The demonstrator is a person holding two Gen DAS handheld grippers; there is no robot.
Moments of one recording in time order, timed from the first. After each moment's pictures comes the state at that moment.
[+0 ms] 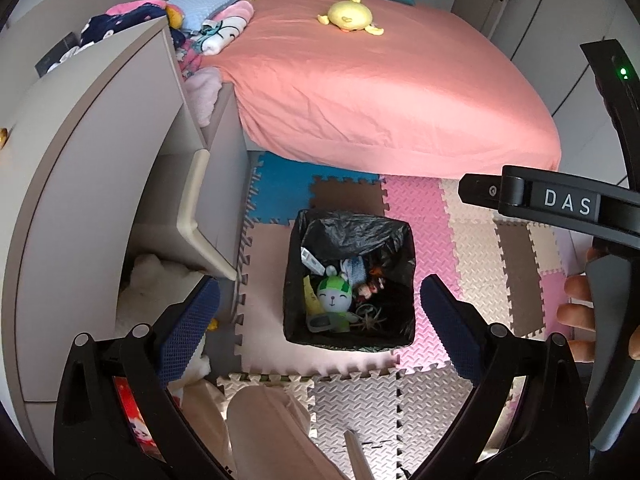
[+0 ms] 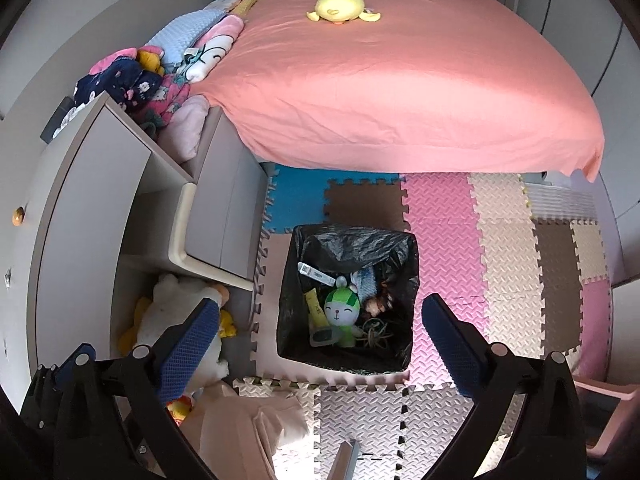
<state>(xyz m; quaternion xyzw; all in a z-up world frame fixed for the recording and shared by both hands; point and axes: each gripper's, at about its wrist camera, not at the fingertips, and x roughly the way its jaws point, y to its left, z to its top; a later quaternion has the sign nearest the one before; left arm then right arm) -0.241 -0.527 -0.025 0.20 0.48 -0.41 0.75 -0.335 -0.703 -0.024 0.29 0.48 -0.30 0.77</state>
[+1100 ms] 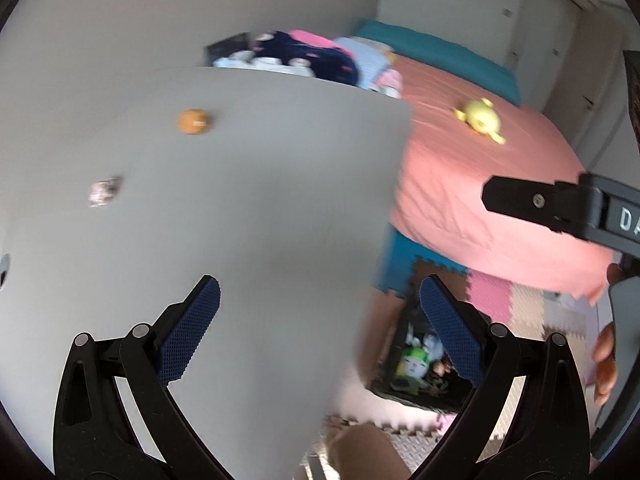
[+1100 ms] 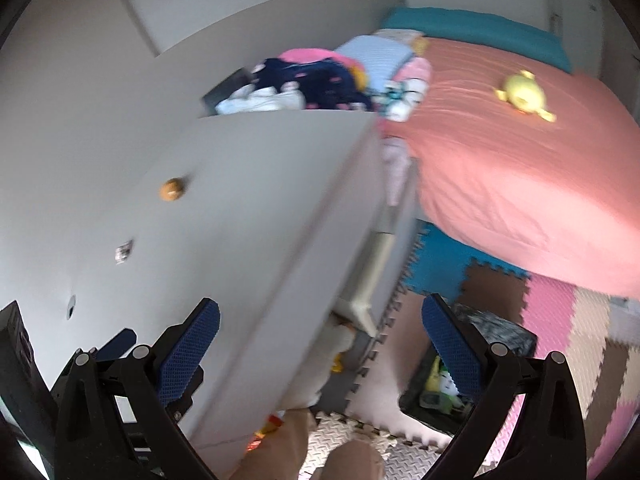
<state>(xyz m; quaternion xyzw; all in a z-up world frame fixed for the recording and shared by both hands) -0.068 -0.334 0.059 0.09 0.43 -0.26 0.86 -0.105 -0.519 0.084 0.20 0.44 -0.10 0.87</state>
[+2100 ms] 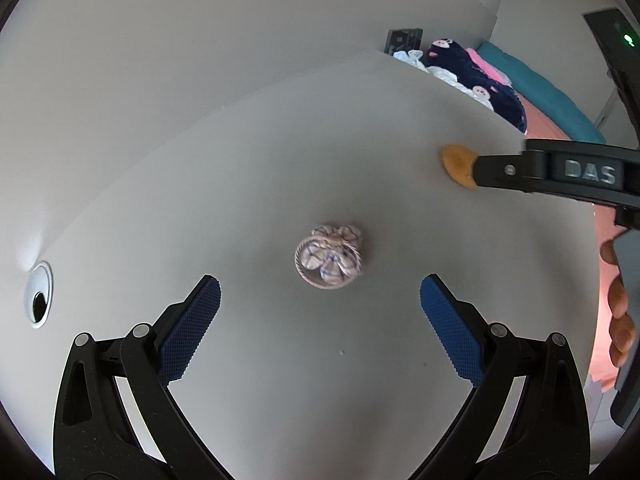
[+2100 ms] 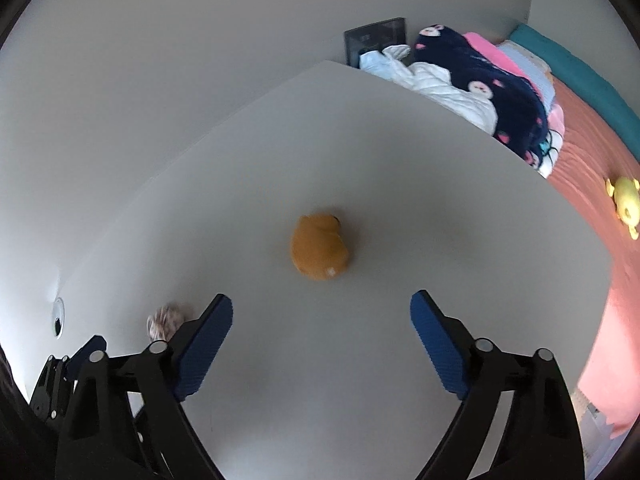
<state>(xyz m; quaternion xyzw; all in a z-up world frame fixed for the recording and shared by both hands) 0.114 -0.179 0.032 0.02 0.48 -0.12 0.87 0.160 -0.361 0.051 0.07 0.53 0.00 0.85</state>
